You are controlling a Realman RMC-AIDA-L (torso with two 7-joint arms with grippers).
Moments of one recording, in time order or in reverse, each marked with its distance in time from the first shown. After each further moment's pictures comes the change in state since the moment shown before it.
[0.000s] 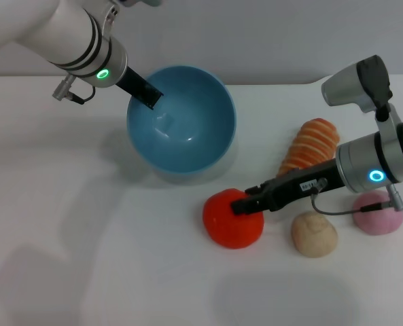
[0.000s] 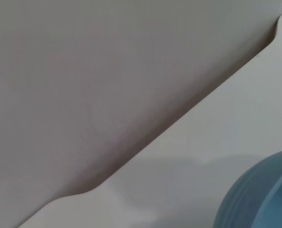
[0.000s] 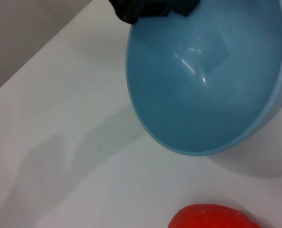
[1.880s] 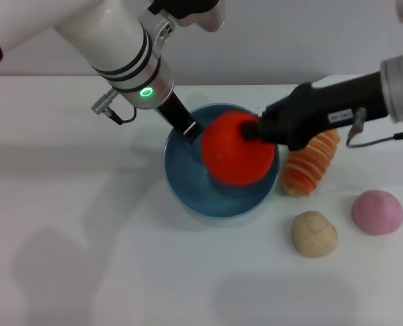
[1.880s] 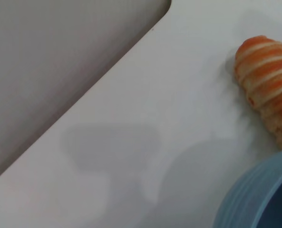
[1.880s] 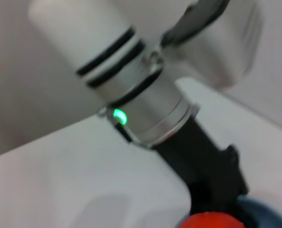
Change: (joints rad) left arm -0.108 -0.007 0.094 -0.042 -0.141 0.165 -0.001; right arm -0.061 -0.011 0.106 -0.470 0.066 -0.276 -0.075
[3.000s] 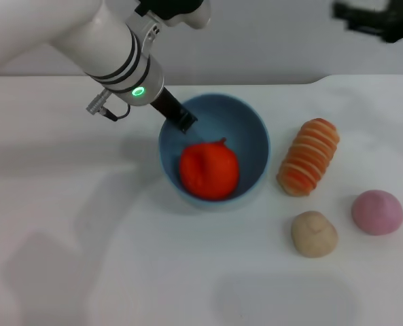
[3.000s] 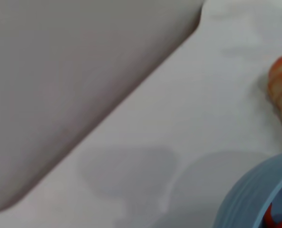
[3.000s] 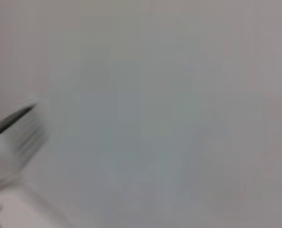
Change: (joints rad) left arm 0.042 0.008 0.014 -0.020 0.006 -0.127 0.008; right arm -0.223 0.010 0.148 -0.138 0.227 0.371 -0.312
